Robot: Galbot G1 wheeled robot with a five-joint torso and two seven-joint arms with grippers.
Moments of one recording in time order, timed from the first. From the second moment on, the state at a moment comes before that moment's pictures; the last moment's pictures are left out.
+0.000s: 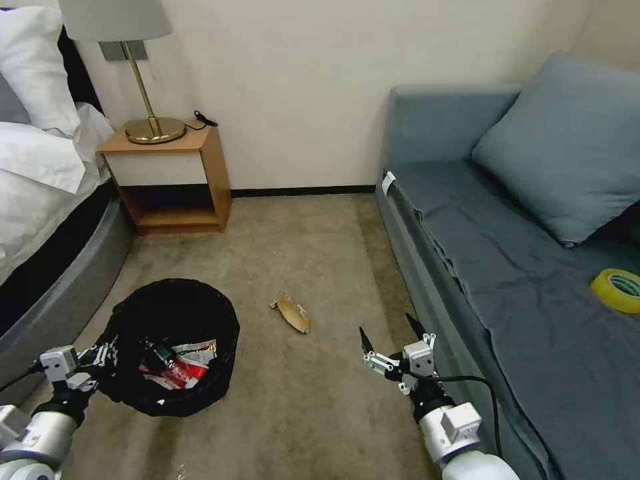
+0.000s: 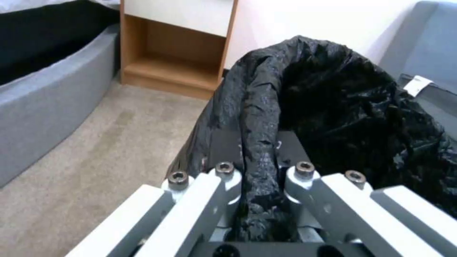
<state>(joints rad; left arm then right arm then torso) 1.62 -1.34 -1.10 -1.96 -0.62 0.19 0.36 -1.62 1.16 0.24 2.16 0.11 0.01 0.15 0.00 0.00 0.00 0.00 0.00</state>
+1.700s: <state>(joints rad) 1.60 -1.36 -1.13 -1.94 -0.62 0.19 0.32 -1.56 1.09 0.23 2.16 0.13 -0.03 0.04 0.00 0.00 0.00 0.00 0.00</state>
